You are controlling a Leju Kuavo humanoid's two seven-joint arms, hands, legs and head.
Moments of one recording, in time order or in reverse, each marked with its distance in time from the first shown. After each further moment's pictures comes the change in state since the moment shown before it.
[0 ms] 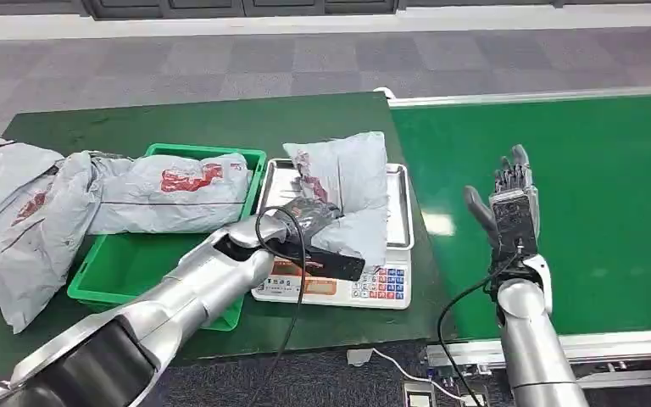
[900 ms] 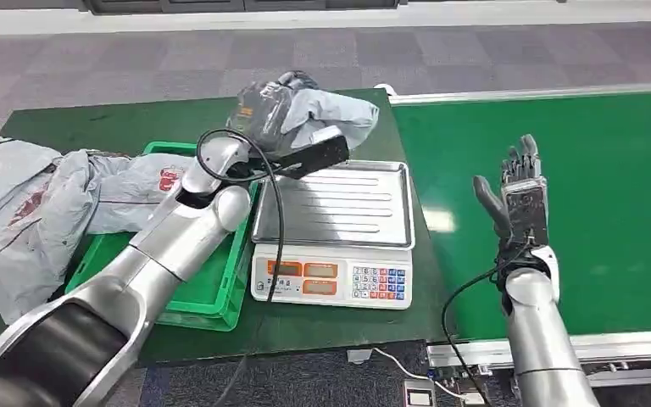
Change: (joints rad) left arm -0.046 0.079 0.346 -0.347 -0.176 0.324 0.194; right arm -0.057 -0.013 -0.021 0.059 -0.045 0.017 -0.047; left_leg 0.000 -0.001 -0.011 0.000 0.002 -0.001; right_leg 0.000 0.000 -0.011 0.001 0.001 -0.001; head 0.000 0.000
